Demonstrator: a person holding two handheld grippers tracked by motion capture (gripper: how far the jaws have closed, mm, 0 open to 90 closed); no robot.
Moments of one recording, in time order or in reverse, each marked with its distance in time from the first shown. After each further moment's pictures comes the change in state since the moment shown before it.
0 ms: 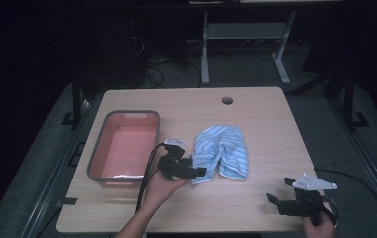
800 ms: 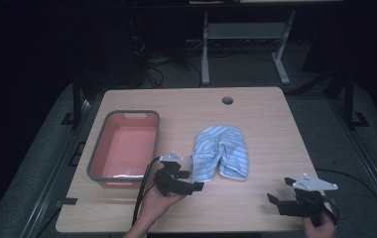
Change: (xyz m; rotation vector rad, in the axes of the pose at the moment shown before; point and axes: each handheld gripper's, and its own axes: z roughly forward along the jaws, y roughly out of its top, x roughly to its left) left arm -0.007 -0.039 -0.004 -0.007 -0.011 0.027; right arm -0.001 -0.001 -0.002 0.005 -0.010 -0.008
